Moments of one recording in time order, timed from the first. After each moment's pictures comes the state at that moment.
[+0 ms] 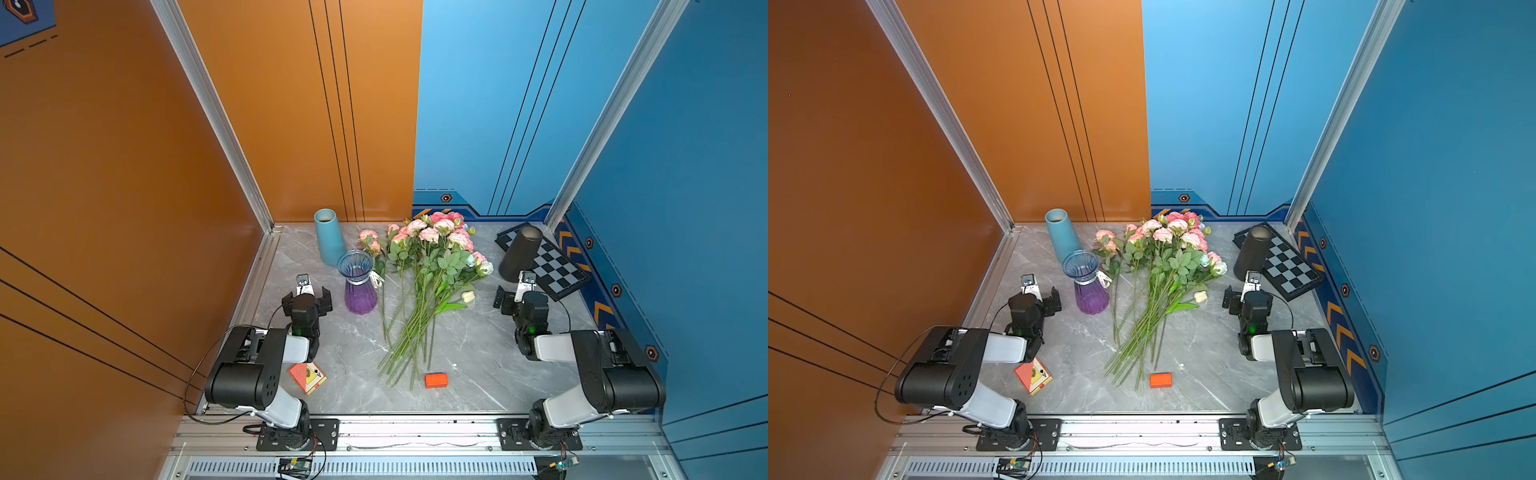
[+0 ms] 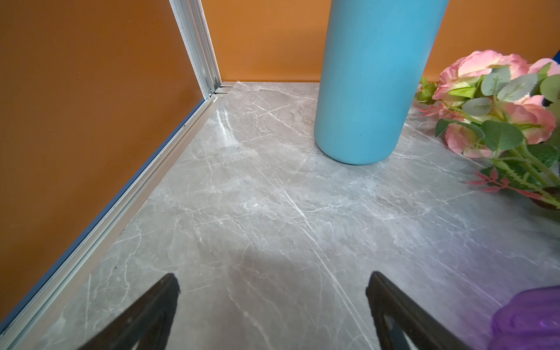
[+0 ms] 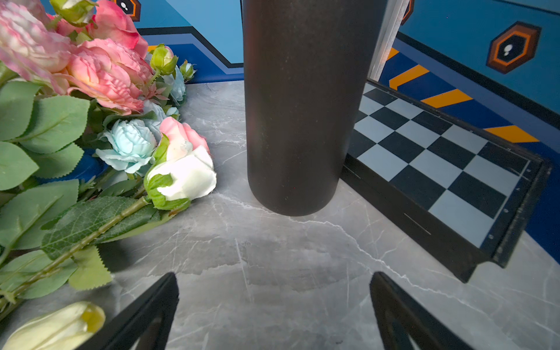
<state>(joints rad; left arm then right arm) -0.05 1.55 0.34 0.87 -0.33 -0.04 0.04 1.53 0.36 0.80 0.20 0.07</state>
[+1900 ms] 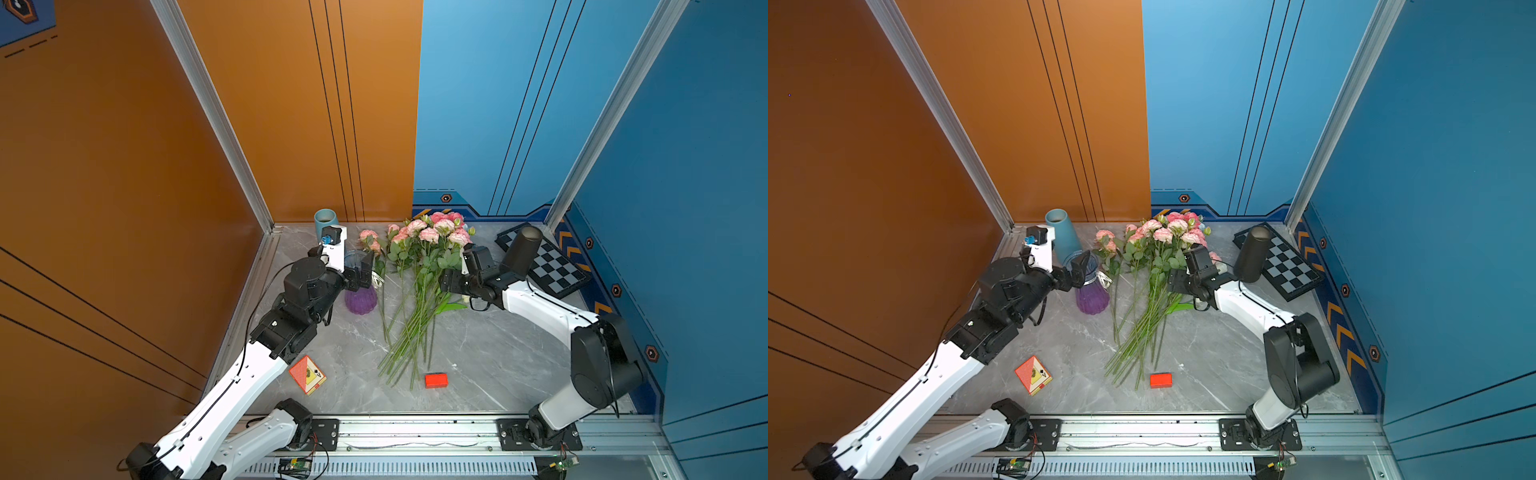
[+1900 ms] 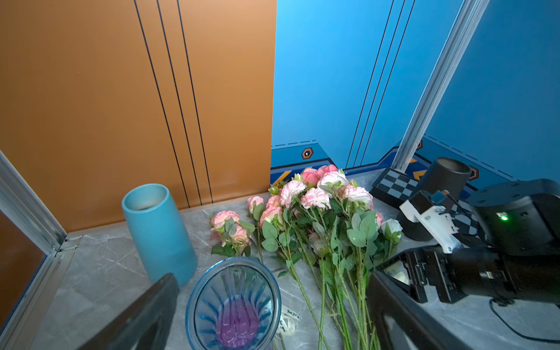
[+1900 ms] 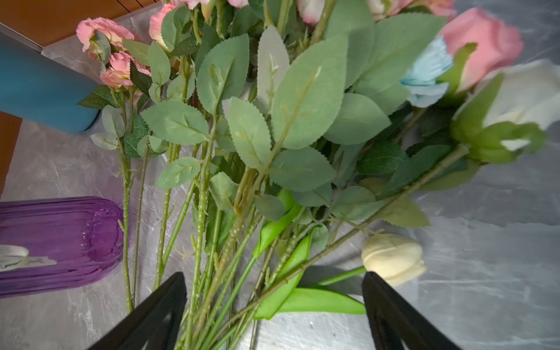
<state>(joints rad) -0.54 0.96 1.03 -0.23 -0.20 -0.12 0.43 1.64 1.11 -0.32 -0.03 0.51</state>
